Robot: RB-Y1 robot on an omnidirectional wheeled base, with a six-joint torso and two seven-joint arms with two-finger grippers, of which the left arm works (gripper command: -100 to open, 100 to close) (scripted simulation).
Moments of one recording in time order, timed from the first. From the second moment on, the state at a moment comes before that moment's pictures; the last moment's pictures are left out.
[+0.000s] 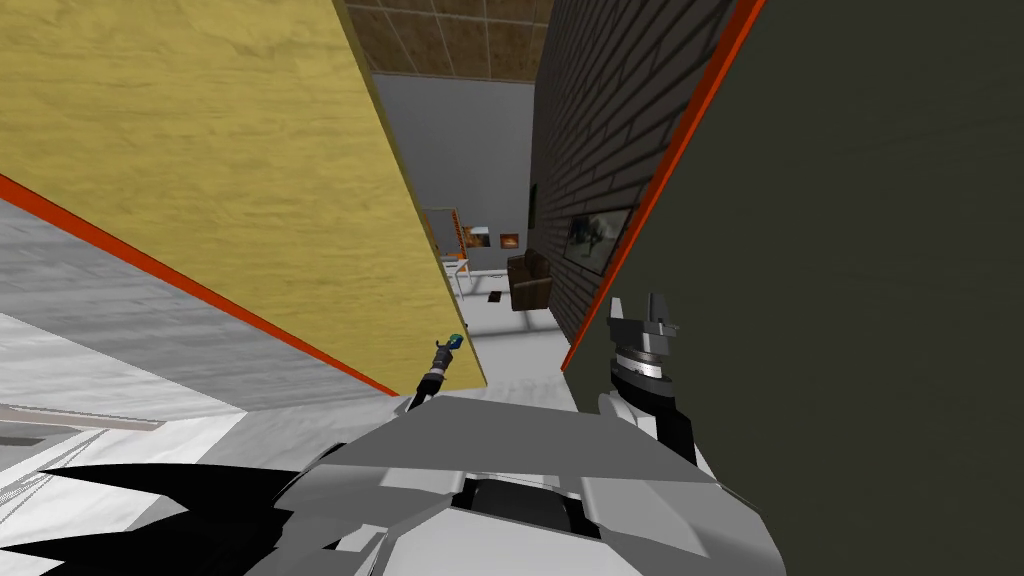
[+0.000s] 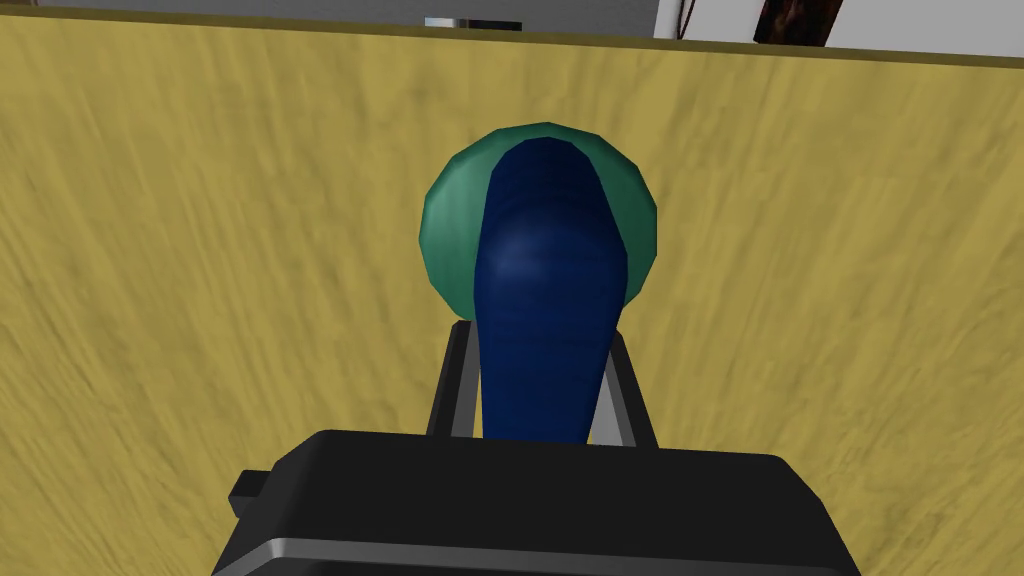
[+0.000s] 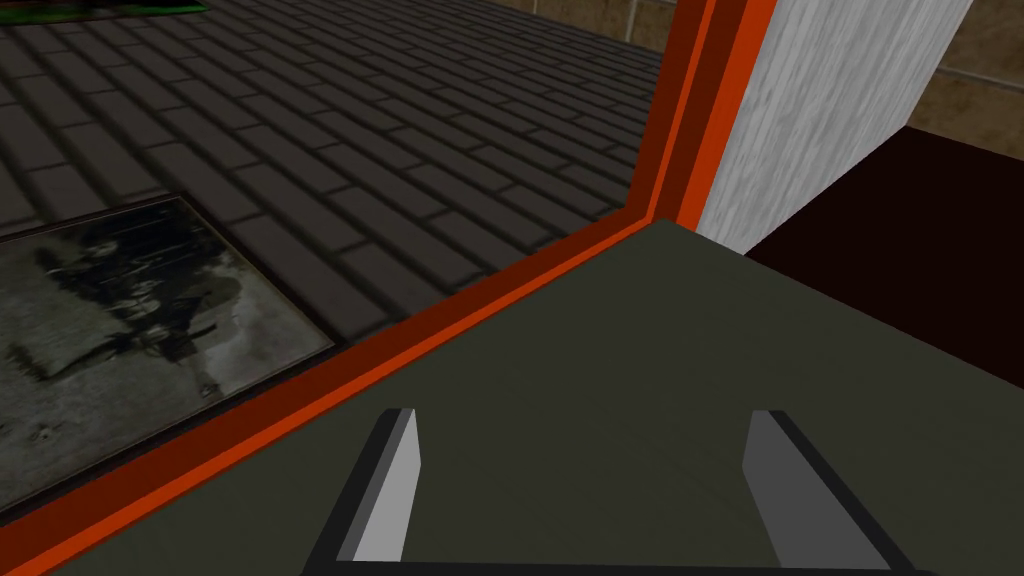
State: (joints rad) arm -0.02 0.35 0.02 -0.59 0.12 -0.93 0.27
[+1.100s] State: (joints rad) arm 0.07 0.42 -0.04 -0.58 0.09 -1.03 0.37
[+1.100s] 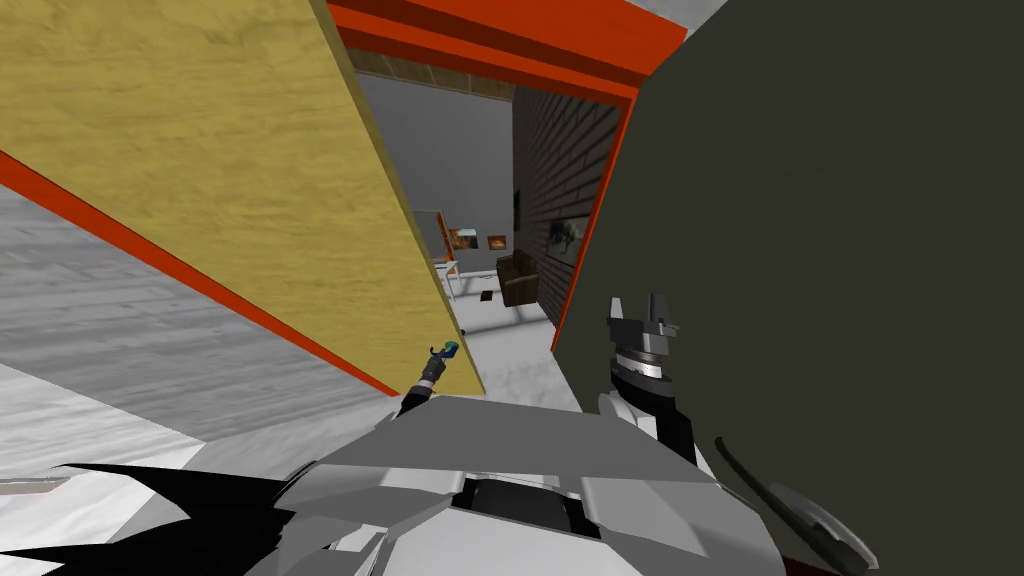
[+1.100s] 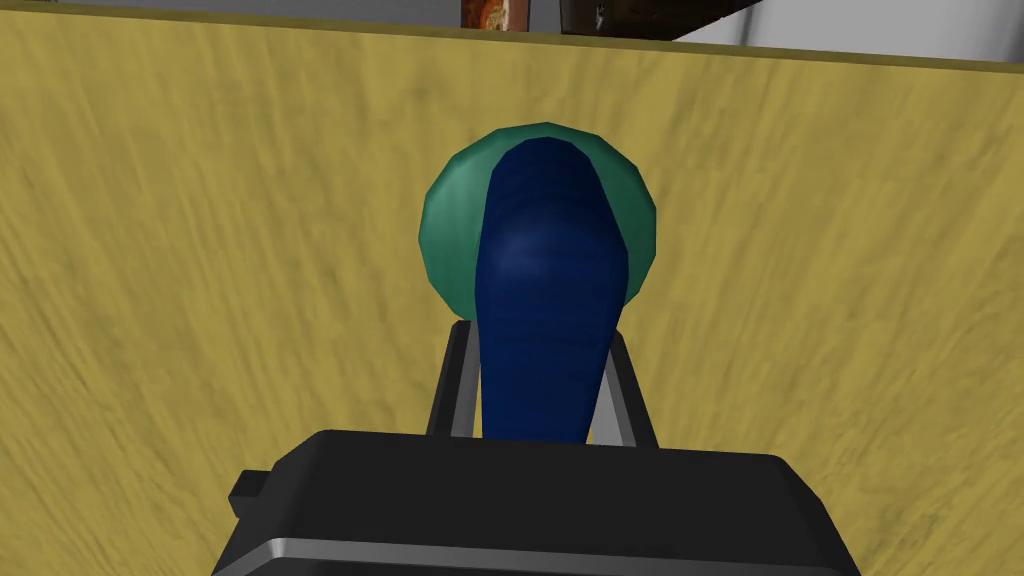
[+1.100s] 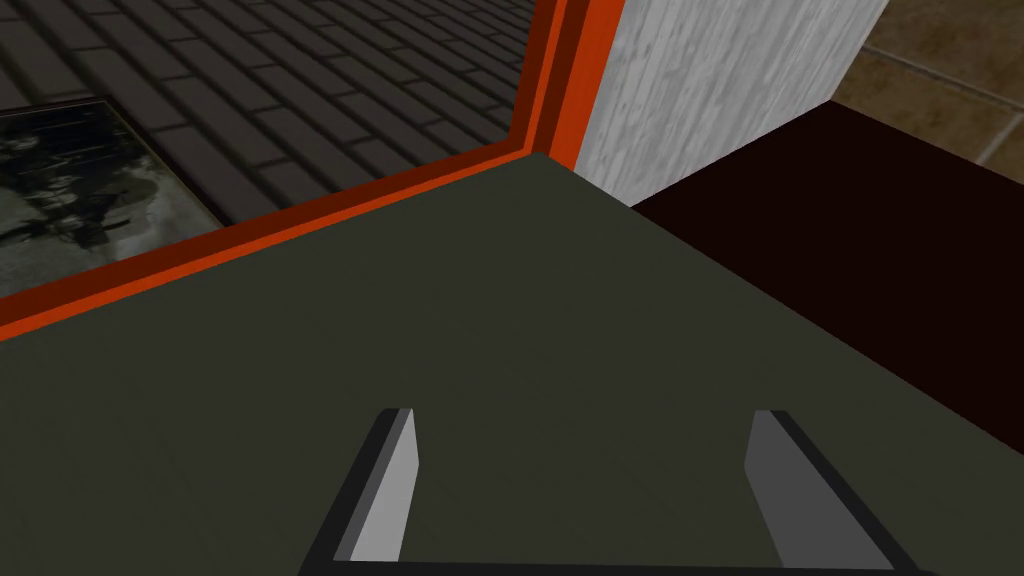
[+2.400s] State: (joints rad) arm 0.15 0.48 -0.08 -0.54 0.07 -1.20 0.44
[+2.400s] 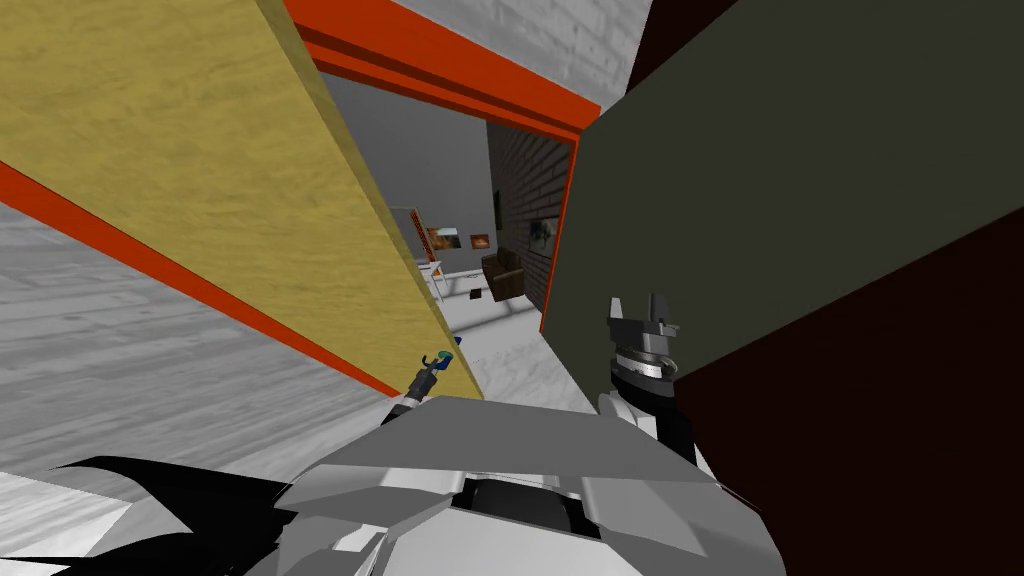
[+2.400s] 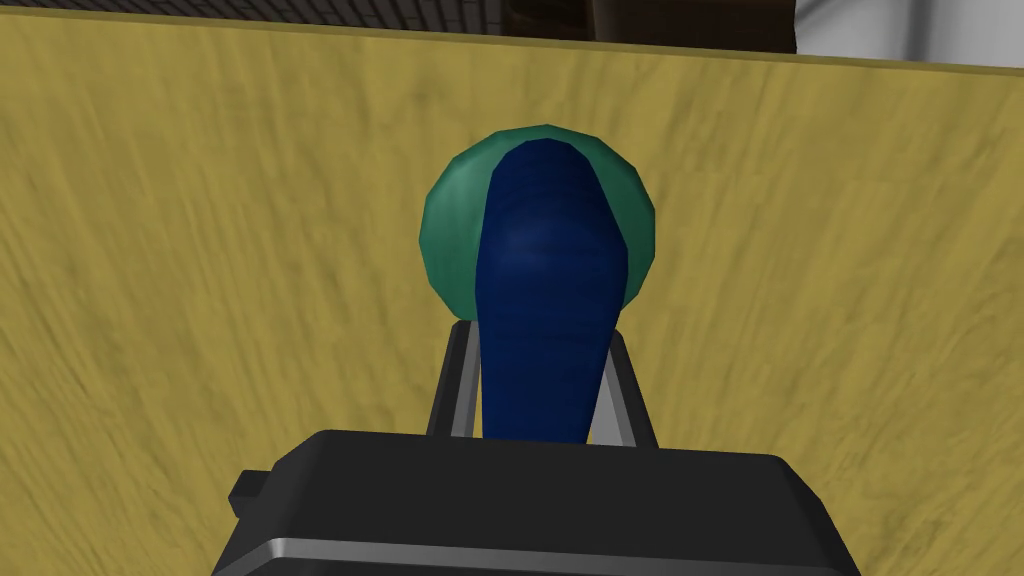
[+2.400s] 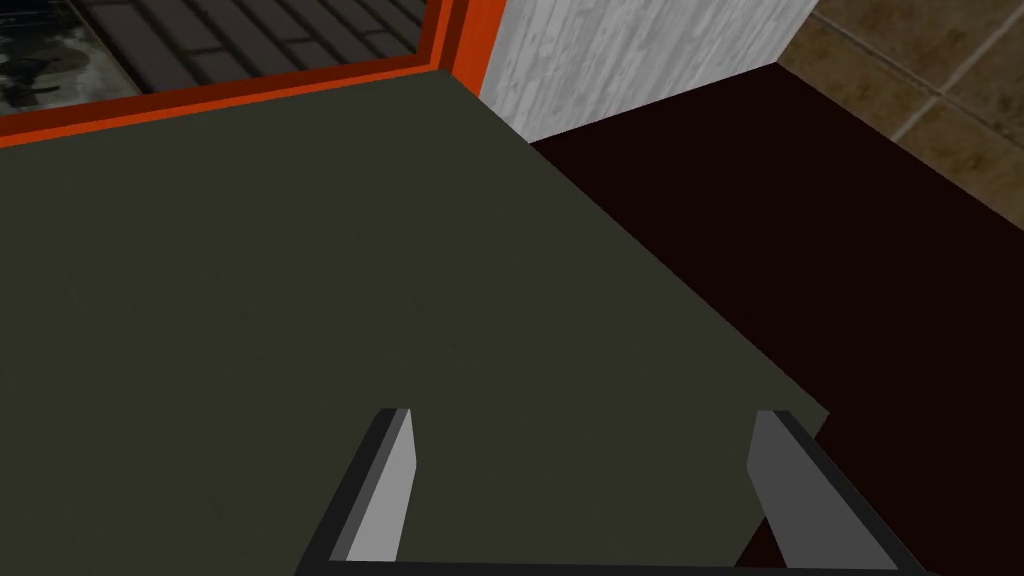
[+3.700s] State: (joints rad) arm 0.07 0.46 -0.10 -0.49 0.07 -1.18 0.42
